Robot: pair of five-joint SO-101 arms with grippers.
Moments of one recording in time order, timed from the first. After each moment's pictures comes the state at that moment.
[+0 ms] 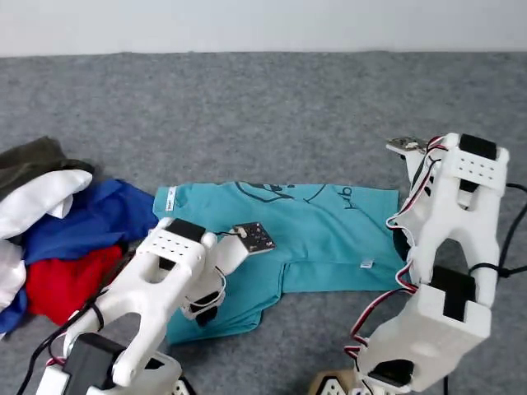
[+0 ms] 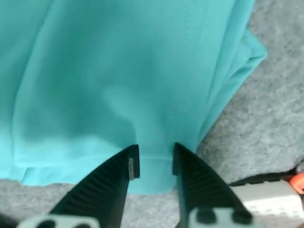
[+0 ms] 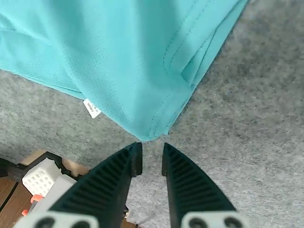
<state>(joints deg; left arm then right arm) 17.7 -12.5 52.1 77.3 -28.4 17.6 13.5 -1.8 100.3 40.0</state>
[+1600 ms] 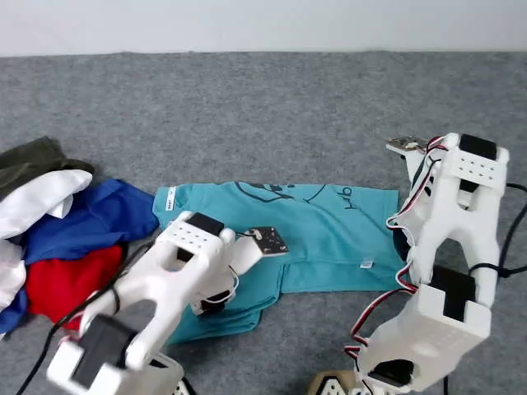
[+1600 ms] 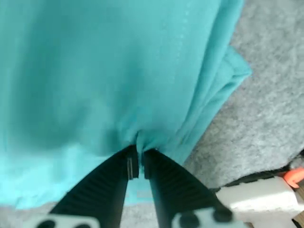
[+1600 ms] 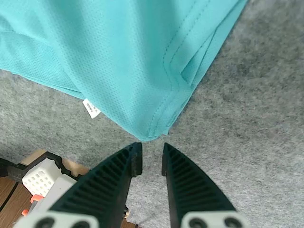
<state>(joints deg) 21.9 -7.0 45.8 81.5 -27.7 17.6 13.5 -1.8 100.4 40.0</state>
